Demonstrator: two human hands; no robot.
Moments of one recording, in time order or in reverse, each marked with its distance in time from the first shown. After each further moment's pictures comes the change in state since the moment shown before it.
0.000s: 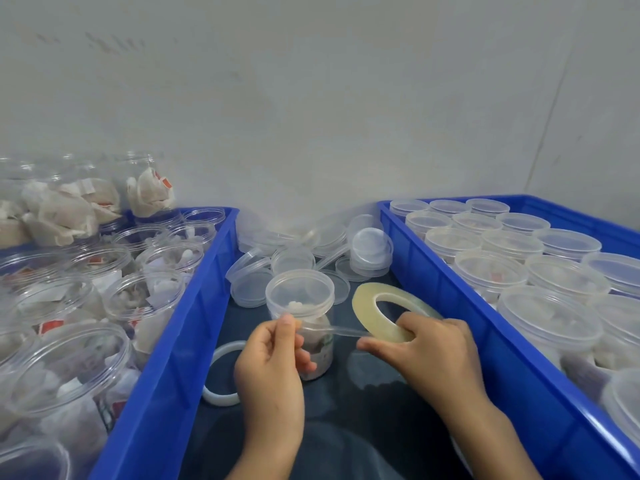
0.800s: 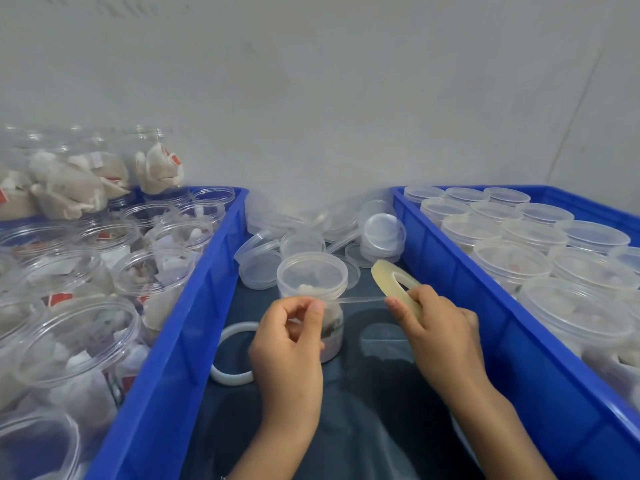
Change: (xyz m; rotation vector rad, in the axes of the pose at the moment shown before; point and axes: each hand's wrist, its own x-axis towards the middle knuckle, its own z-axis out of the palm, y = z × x) left_hand -0.002 -0.009 -0.002 0.200 -0.006 0.218; right_hand 0.006 0.000 0.013 0.097 -0.014 -0.010
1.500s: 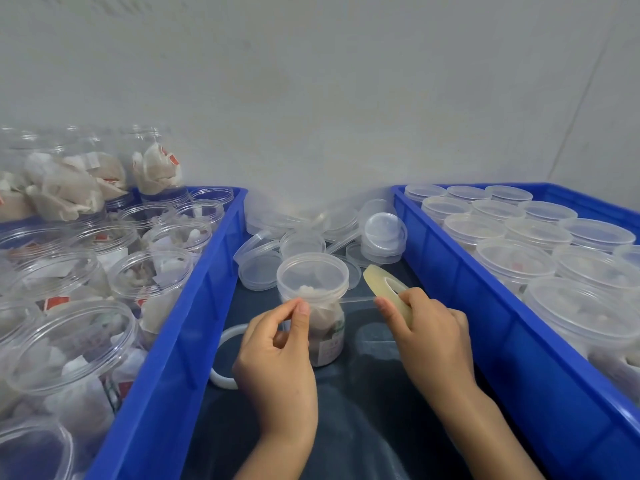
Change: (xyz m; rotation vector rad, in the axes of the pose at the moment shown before) left_hand 0.001 -0.003 -0.001 0.033 0.187 0.020; right_hand -0.001 -0.009 0.012 -0.094 0.002 0.012
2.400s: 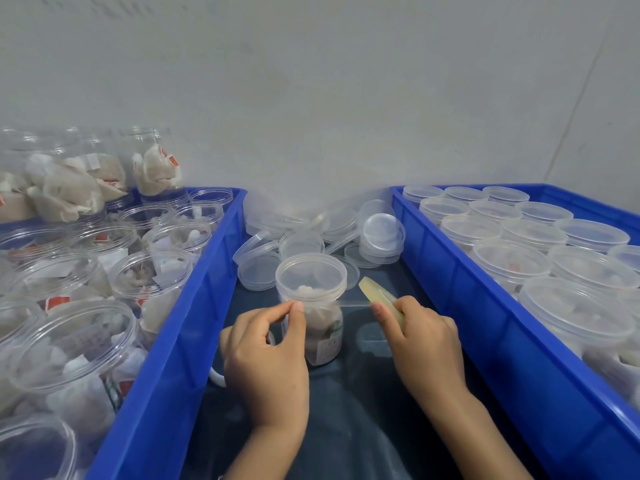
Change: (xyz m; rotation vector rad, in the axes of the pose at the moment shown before) left_hand 0.009 -0.013 0.000 0.270 0.099 0.203; right_hand -0.006 0.005 0.011 0.031 -0.001 -0.009
